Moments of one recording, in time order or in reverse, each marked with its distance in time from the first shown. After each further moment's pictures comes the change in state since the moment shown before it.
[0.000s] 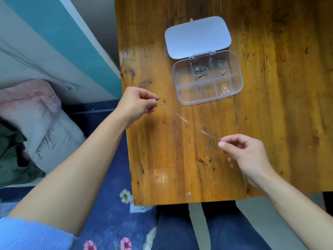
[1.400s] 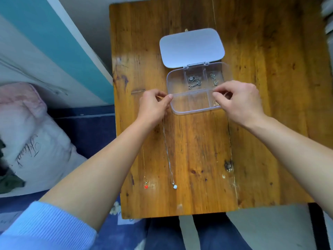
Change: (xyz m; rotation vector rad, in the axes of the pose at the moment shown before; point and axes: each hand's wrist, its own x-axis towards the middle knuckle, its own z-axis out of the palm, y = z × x) left_hand 0.030 0.018 0.064 -0.014 0.177 0.058; right_hand 0.110 -0.095 0.002 -0.813 0.137 -0.659
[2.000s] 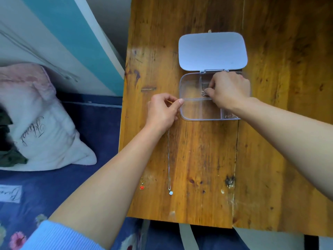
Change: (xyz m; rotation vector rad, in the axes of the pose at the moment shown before) left_hand -0.006 0.000 0.009 -0.064 0.123 -0.084; right_hand 0.085 -0.020 0.049 -0.448 -0.214 -0.070
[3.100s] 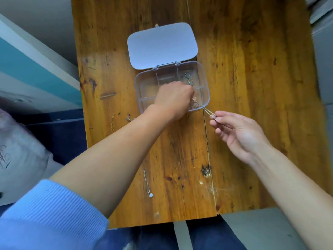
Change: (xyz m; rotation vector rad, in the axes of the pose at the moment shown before) left_hand 0.008 0.069 0.097 1.047 -0.311 0.743; right_hand -0.148 0.080 -0.006 1.830 -0.062 0.845
